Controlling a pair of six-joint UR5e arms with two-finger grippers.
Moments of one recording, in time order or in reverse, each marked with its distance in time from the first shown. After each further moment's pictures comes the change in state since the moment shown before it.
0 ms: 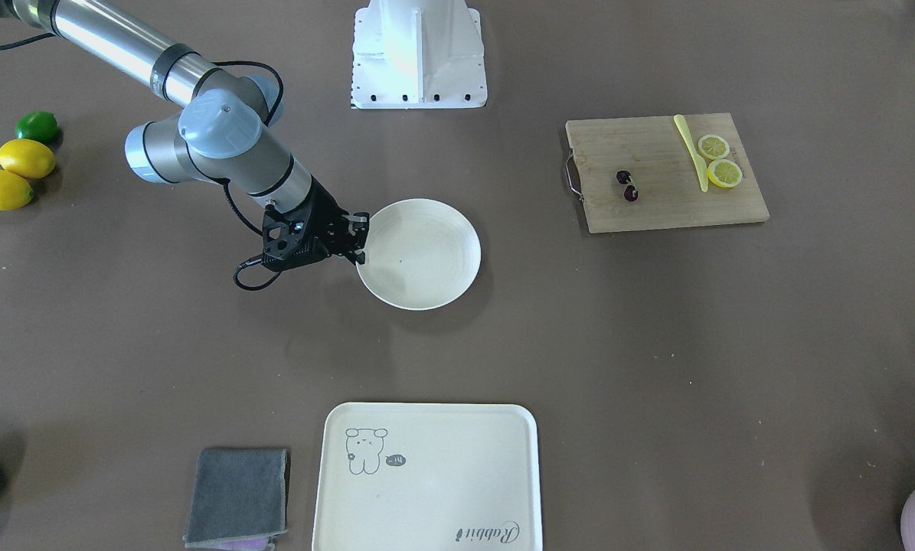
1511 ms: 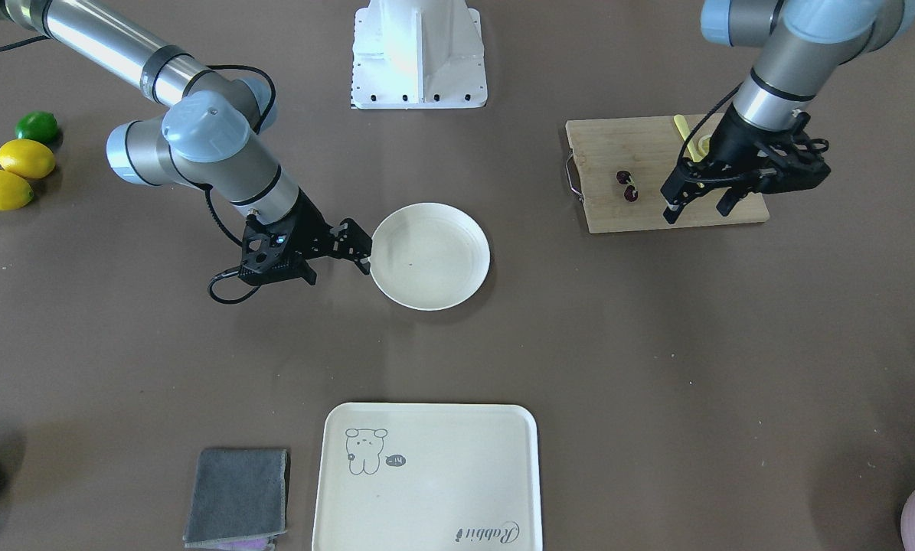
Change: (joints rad) left arm 0.781 -0.046 -0.300 -0.069 0.444 -1.077; right arm 0.091 0.007 0.015 -0.082 0.003 -0.034
